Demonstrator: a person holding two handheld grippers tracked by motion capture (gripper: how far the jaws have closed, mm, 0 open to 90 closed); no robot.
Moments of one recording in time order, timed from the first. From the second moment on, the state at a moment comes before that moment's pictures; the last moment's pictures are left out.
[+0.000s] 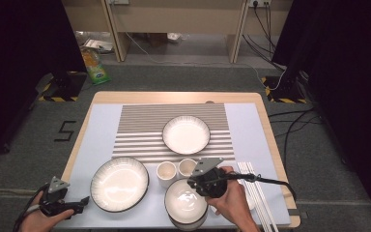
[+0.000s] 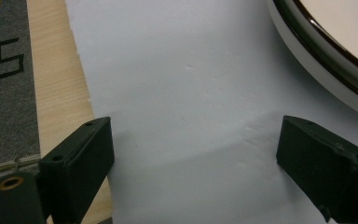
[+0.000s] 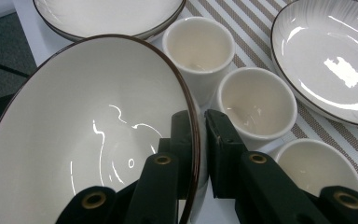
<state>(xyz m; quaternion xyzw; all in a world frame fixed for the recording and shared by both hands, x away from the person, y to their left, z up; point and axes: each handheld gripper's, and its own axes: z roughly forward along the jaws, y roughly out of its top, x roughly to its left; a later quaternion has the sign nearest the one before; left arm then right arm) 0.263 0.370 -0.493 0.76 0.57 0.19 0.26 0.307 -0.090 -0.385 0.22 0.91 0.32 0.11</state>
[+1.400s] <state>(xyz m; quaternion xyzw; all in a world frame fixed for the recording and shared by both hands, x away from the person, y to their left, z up) 0.263 0.371 -0.493 0.76 0.56 0.19 0.26 0.364 -0.105 -0.328 0.28 0.87 0.40 0.08</state>
